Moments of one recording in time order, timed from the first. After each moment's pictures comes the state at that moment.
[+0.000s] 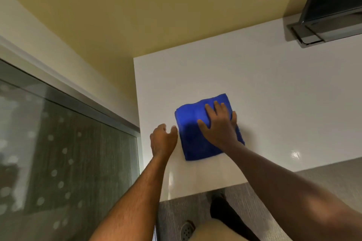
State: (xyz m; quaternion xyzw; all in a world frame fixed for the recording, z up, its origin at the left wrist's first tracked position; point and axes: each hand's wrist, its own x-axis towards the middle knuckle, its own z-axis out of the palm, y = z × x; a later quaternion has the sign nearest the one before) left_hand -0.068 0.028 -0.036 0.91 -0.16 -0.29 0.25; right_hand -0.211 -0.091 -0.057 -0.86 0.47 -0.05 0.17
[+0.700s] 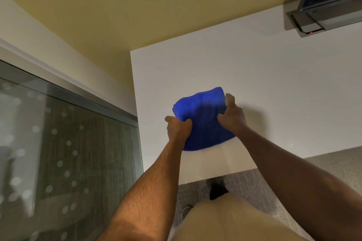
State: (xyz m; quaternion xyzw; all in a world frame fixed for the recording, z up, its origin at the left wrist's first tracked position) left_hand -0.110 -0.019 -0.019 0.87 -0.06 -0.40 0.28; right_hand -0.248 -0.133 -0.020 -0.71 0.56 -0.02 0.43
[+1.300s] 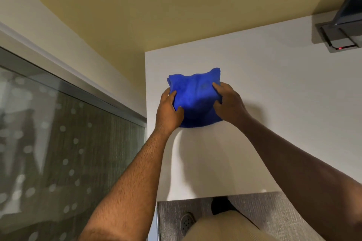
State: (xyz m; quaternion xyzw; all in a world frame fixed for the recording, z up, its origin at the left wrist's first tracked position) left_hand -0.024 -0.034 0.014 0.87 -0.32 -0.23 0.29; right_hand -0.173 -0.171 0.016 -0.85 0.37 -0.10 0.36
